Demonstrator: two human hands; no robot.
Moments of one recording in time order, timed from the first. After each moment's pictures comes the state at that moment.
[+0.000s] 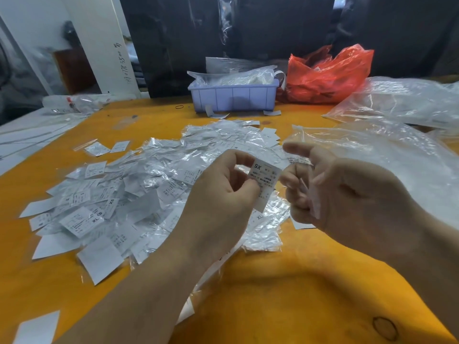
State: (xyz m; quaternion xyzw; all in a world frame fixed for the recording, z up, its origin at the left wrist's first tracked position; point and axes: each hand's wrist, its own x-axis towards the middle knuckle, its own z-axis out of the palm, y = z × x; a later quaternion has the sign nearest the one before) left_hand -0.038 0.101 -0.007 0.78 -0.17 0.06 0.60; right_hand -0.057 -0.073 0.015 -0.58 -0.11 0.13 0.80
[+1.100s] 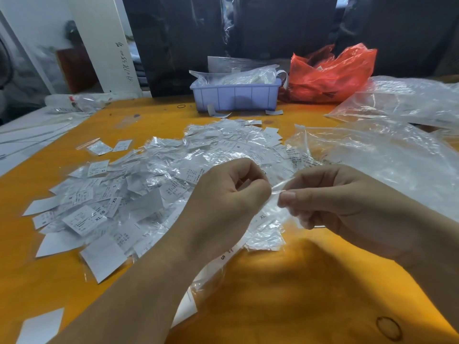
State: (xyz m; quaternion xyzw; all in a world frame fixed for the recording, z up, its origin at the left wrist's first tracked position) left_hand -0.041 0.105 0.004 0.81 -0.21 0.02 0.55; right_hand -0.057 -0.082 0.010 -0.74 -0.14 0.12 0.64
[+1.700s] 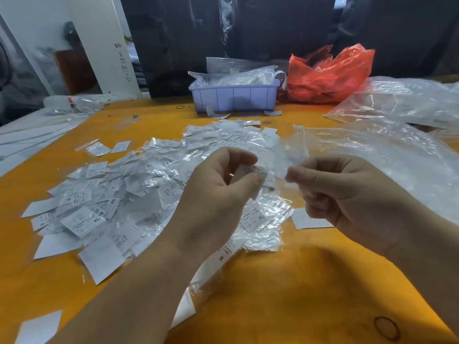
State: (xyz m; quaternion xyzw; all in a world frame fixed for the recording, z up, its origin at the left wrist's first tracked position) left_hand -0.037 0.107 -0.001 0.75 -0.17 0.03 0.64; right_hand -0.052 -0.081 0.007 -0.69 -0.08 0.03 0.72
